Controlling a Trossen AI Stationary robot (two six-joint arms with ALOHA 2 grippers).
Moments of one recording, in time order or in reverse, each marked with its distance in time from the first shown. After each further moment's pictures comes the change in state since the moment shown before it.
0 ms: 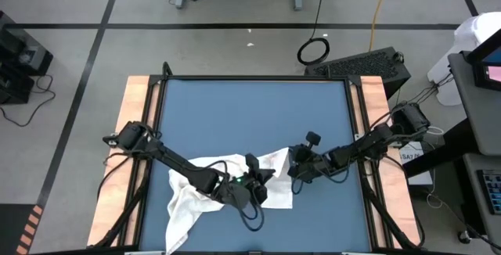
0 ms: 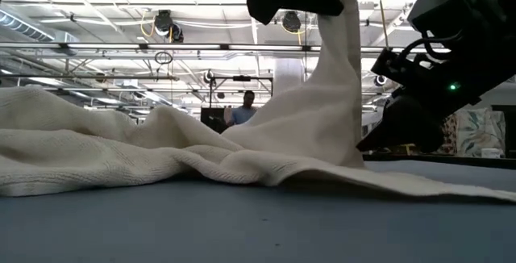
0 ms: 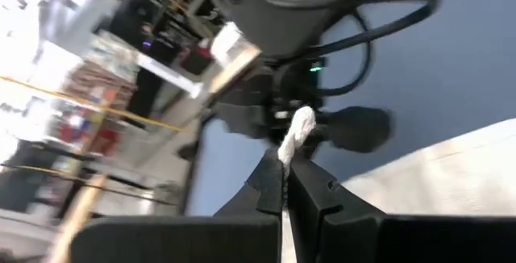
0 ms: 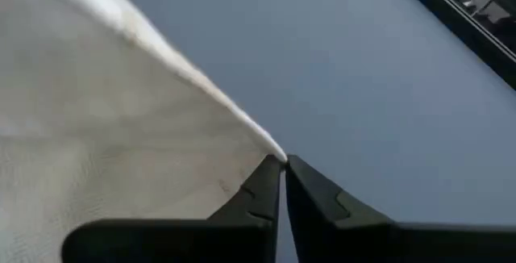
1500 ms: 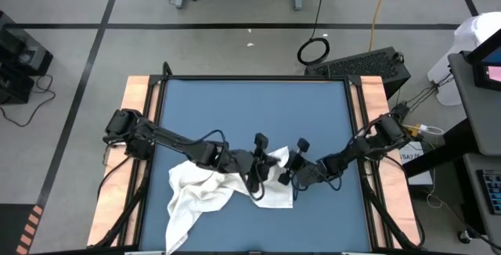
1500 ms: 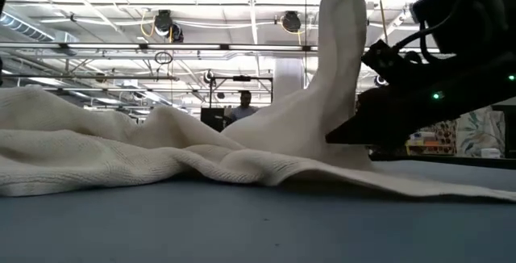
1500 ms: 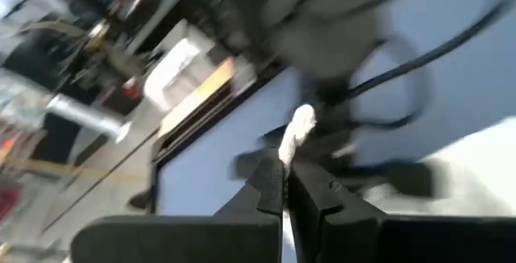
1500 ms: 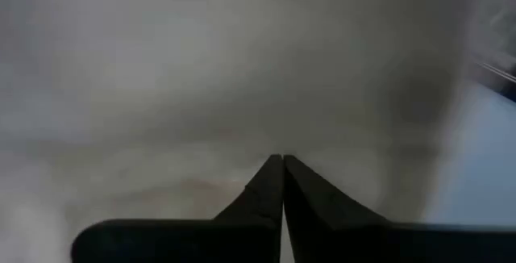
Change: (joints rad) left arm 0.150 -0.157 0.027 -0.174 0.456 0.102; right arm 0.028 0.263 -0.003 0.637 0.105 -0.134
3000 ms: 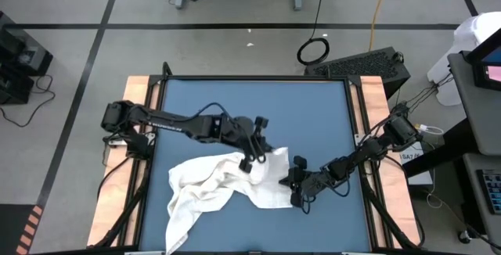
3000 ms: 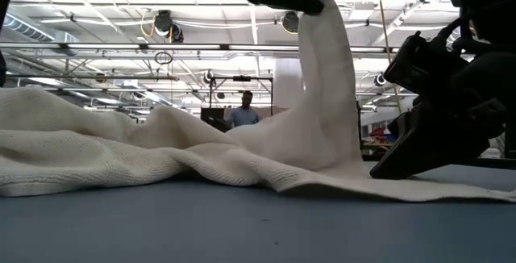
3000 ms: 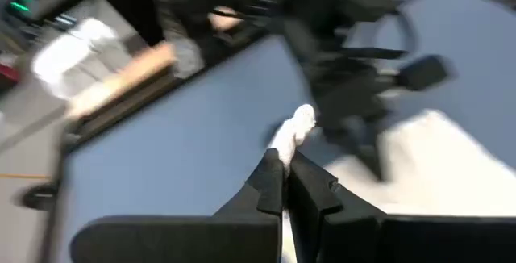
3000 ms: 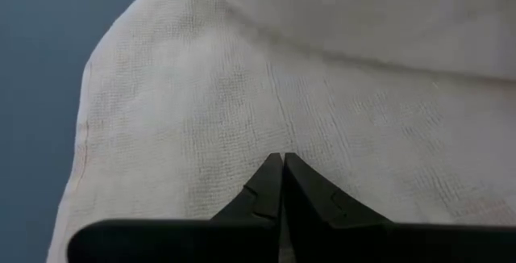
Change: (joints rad) left arm 0.215 -0.080 0.003 -0.198 0.419 -0.133; right arm 0.138 -0.058 0.002 -0.270 -0.501 0.248
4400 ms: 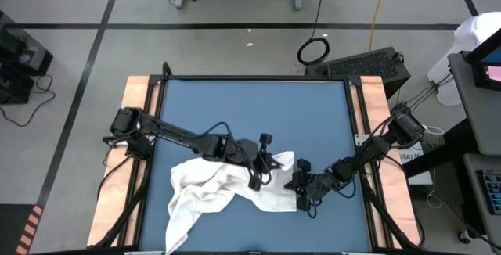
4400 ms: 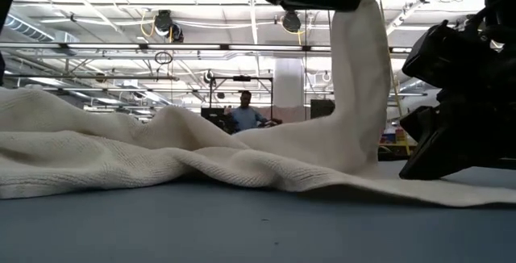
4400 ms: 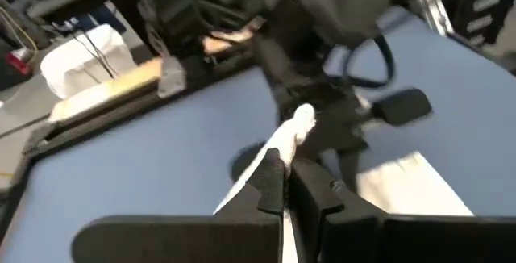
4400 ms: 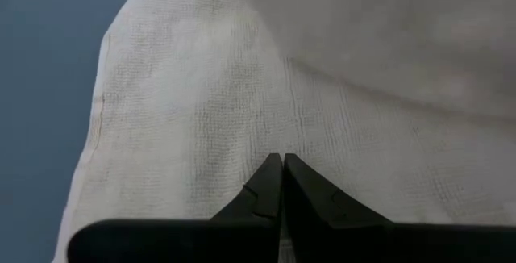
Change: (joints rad) left arm -0.122 0.113 -0.023 0.238 -0.148 -0.155; right arm 0.042 -0.095 -0.003 -0.089 -0.021 -0.025
